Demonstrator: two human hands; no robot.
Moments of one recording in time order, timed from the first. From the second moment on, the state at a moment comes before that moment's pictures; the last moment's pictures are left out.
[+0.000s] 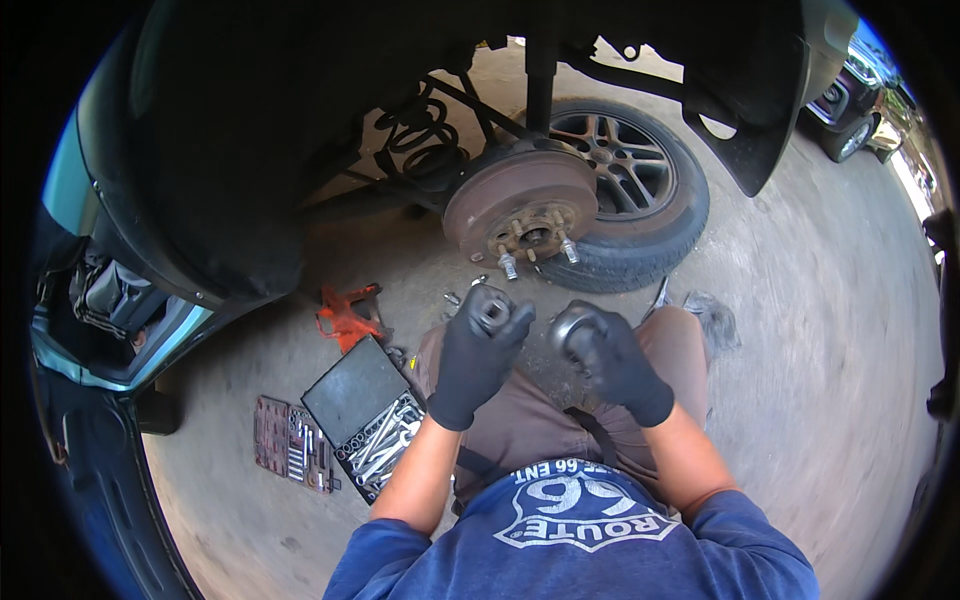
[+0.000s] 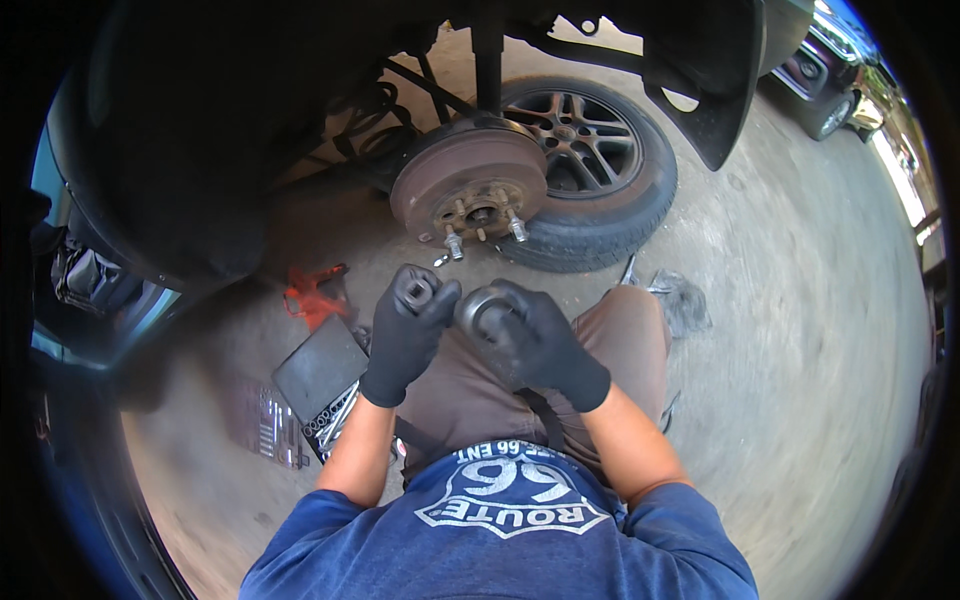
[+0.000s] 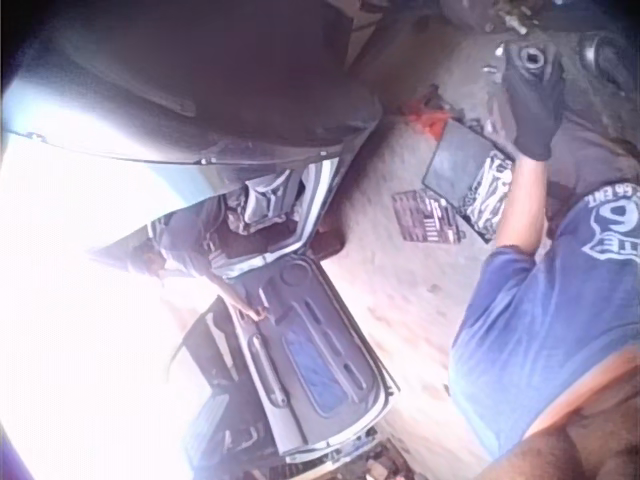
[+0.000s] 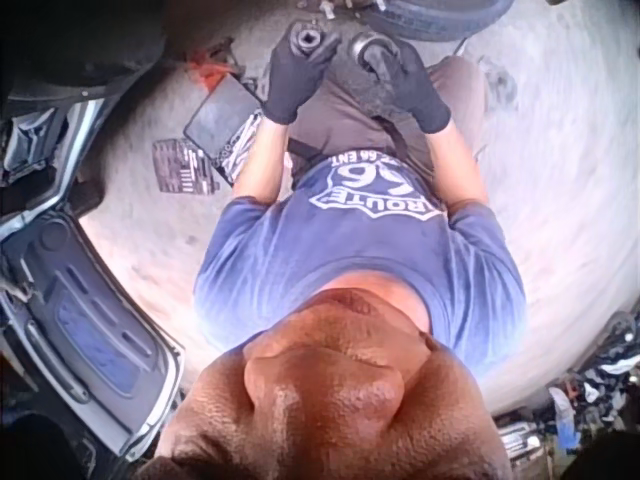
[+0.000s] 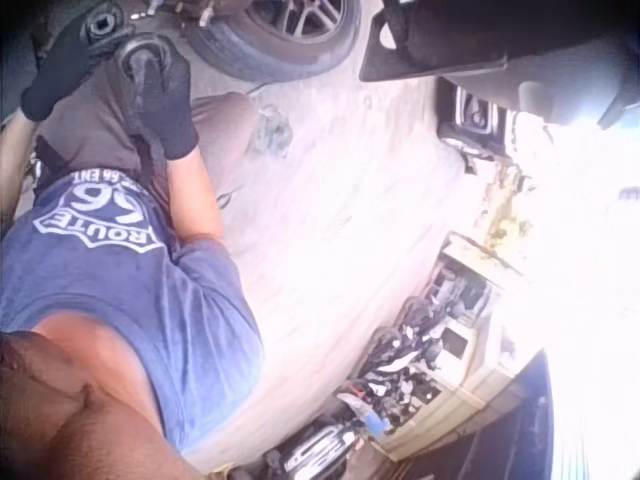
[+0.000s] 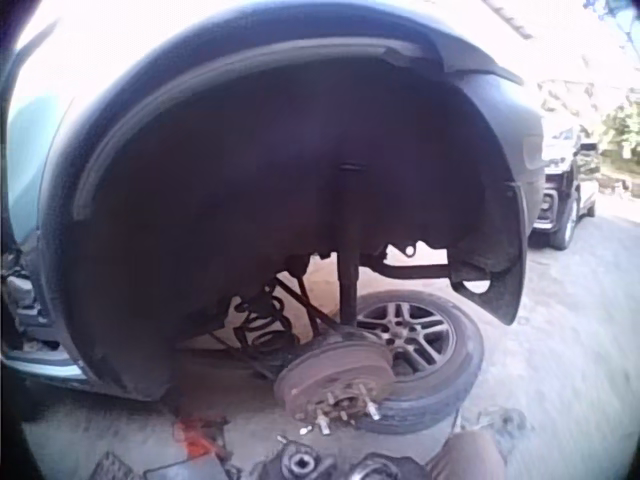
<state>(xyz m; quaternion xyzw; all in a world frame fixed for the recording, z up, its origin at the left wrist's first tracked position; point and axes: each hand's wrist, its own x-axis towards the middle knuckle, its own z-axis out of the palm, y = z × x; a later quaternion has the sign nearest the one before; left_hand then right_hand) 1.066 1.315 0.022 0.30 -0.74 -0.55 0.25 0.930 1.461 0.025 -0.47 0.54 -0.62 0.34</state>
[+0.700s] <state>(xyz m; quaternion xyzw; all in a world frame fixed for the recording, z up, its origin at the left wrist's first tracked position) 1.044 1.320 0.016 0.15 -0.93 -0.25 0.24 0.939 1.471 0.009 -0.17 0.61 -0.61 0.47</state>
